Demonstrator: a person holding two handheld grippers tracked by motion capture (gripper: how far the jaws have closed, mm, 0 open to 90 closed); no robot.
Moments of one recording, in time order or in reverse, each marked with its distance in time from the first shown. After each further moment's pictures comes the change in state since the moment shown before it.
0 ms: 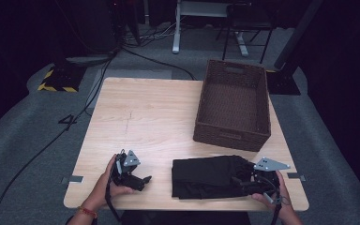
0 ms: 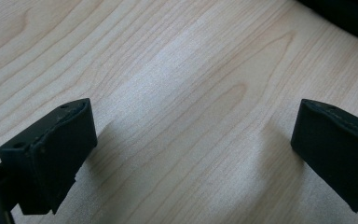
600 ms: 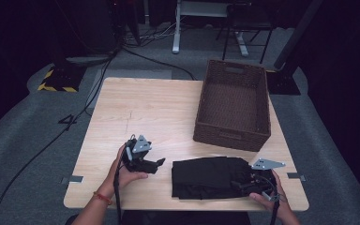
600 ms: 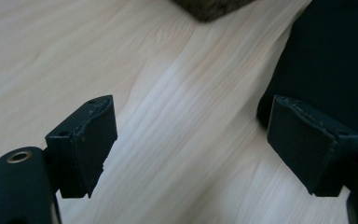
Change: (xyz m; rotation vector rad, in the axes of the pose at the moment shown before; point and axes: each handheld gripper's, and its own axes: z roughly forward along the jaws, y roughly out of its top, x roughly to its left) left arm -0.012 0.077 -0.004 -0.194 -0.036 0.055; right arm -0.012 -0.016 0.017 0.071 0.074 0.058
